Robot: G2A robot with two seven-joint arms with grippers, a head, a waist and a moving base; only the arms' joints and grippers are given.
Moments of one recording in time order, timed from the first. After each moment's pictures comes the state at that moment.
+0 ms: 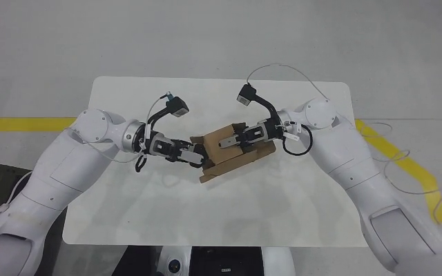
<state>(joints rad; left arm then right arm) 0.66 -0.81 -0.80 -1.46 -0.86 -0.41 -1.41 -0.52 -1.23 0.78 -1.08 0.58 -0.40 1.42</state>
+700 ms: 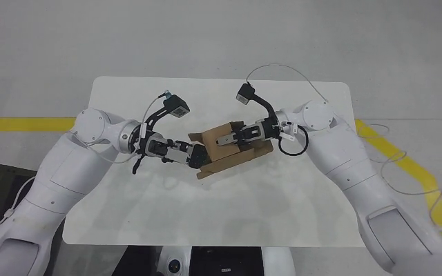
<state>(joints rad) 0.73 -0.86 -0.91 -1.49 -0.90 -0.35 -1.47 -0.53 -1.25 0.79 -1.07 0.55 -0.41 1.37</state>
